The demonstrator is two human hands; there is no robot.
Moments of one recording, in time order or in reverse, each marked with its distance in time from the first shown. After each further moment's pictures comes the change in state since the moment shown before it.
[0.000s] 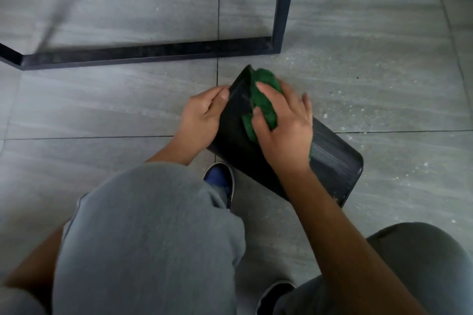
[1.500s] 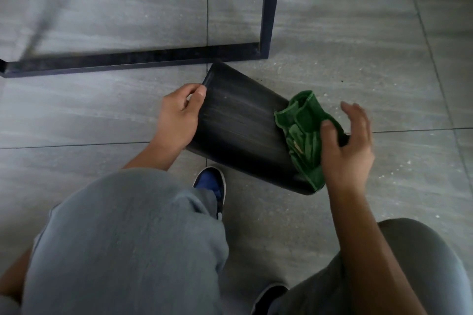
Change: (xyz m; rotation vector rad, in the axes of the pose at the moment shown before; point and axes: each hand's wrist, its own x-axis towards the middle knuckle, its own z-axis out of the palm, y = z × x) left_hand 0.006 -0.004 -0.012 0.108 0.147 -0.067; right_hand -0.031 0.065 -0.084 0.038 0.092 0.479
